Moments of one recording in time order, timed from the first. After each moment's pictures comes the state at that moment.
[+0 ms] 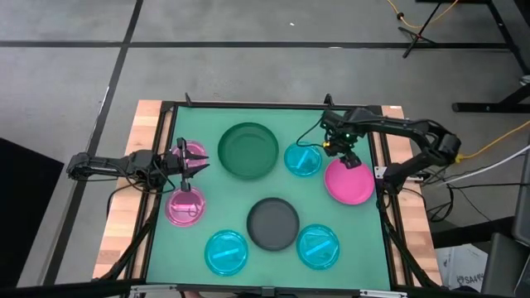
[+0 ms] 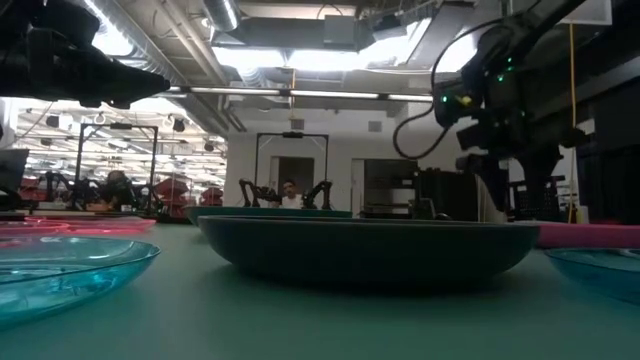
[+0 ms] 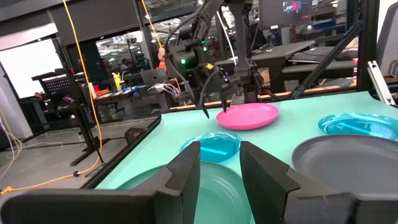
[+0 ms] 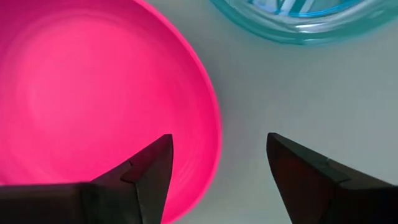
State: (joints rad) left arm -0.06 0.01 0.01 0.05 -0.28 0.19; right arm -0.58 1.49 0.90 -1.02 -0.11 -0.95
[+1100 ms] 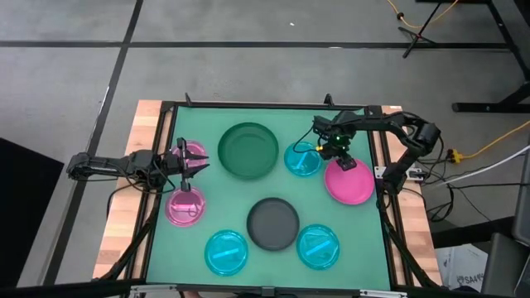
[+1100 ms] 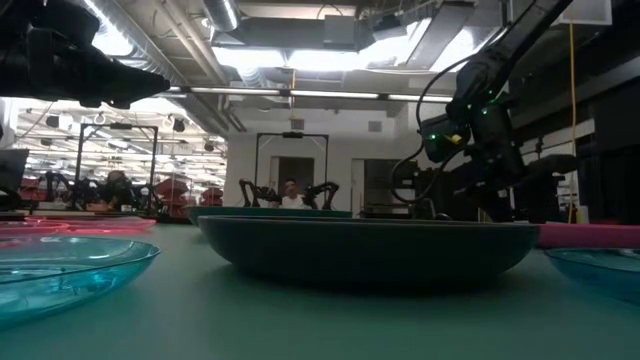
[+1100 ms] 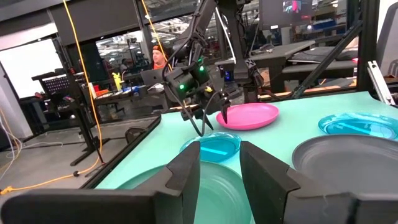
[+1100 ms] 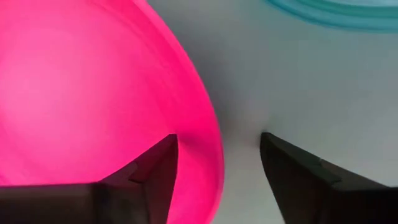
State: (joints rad) left arm -0.06 0.01 0.01 0.05 -0.28 0.19; right arm -0.58 1.69 0.90 -0.98 -0.09 -0.95
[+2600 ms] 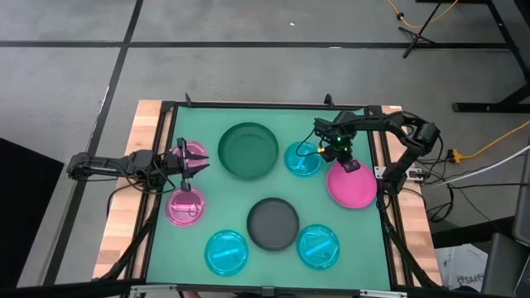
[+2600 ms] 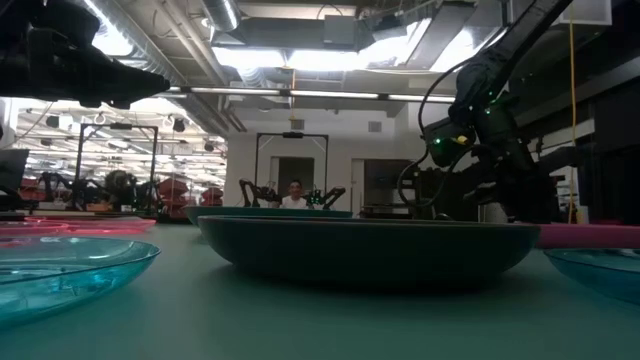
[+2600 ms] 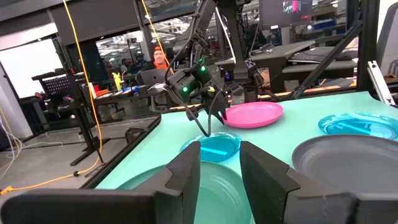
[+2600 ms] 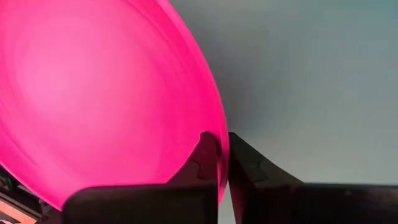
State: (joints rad) left arm -0.06 0.01 0.01 0.05 -0.28 0.18; right arm -0.58 1.69 0.90 -1.06 -0.10 -0.95
